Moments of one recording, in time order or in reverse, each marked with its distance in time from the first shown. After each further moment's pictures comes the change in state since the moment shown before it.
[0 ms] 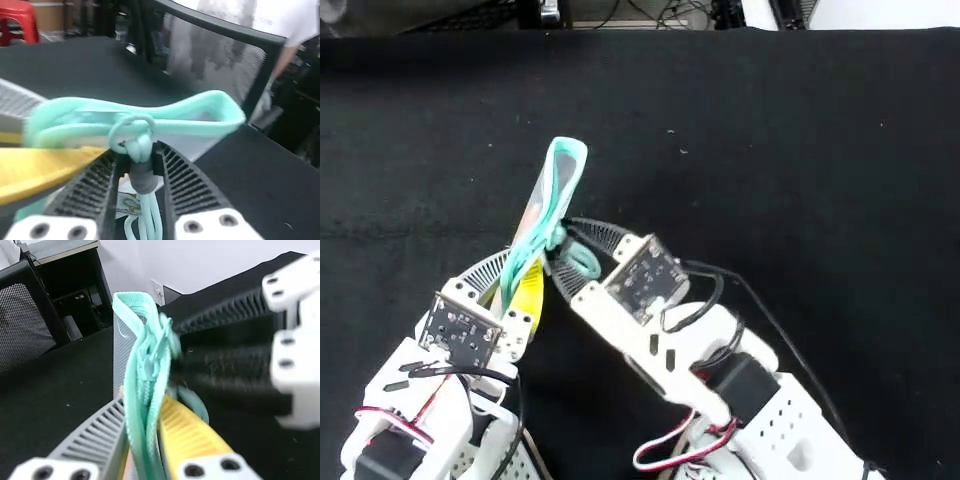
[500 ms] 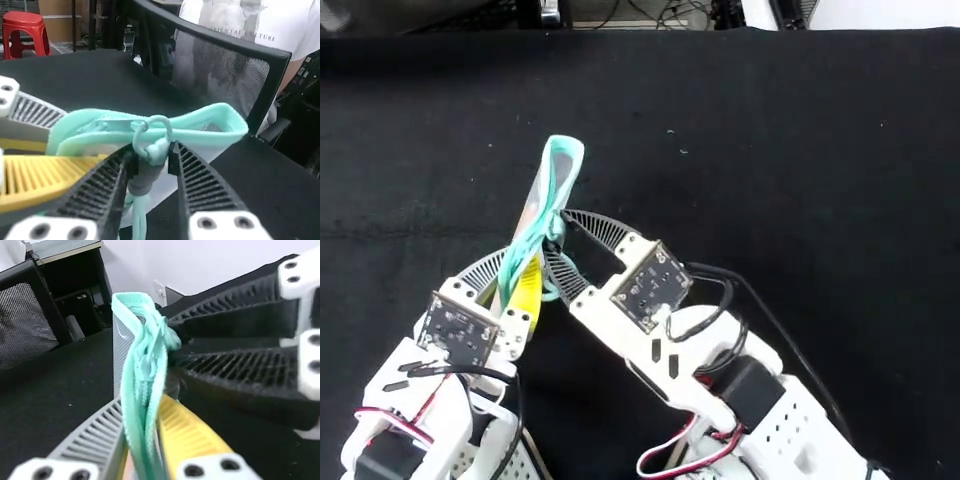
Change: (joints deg) left arm -0.7 0.0 0.0 -0.3 0.0; right arm -4.3 0.0 -2.3 1.5 -0.1
